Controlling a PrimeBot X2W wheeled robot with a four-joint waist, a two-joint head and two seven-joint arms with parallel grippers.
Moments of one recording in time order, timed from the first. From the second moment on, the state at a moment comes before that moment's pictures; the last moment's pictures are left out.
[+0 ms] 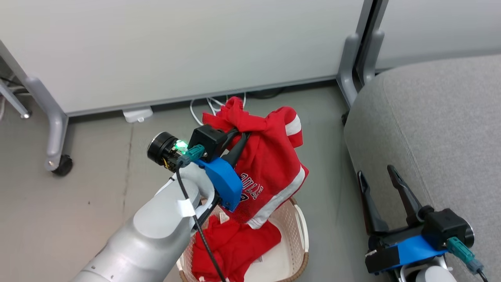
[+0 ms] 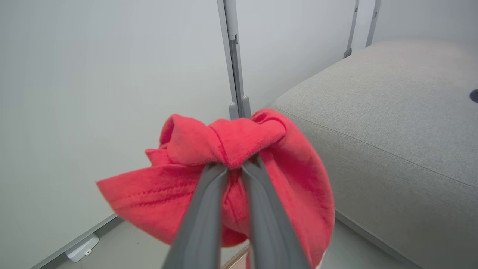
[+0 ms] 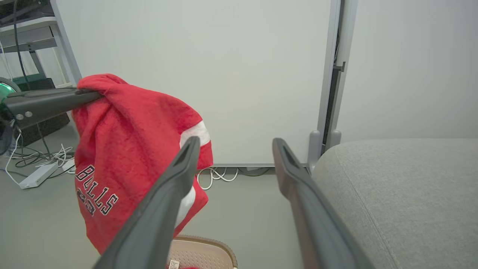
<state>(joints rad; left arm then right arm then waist) -0.80 0.14 -0.98 0.81 -0.66 -0.10 -0.26 -0.10 -0.05 0.07 0.15 0.11 0.13 -0.26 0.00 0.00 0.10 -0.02</state>
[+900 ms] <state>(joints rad) -0.63 0.20 -0.87 0.52 -0.61 -0.03 -0.26 -0.03 -0.05 0.08 0.15 0.12 0.13 -0.26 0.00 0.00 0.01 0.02</state>
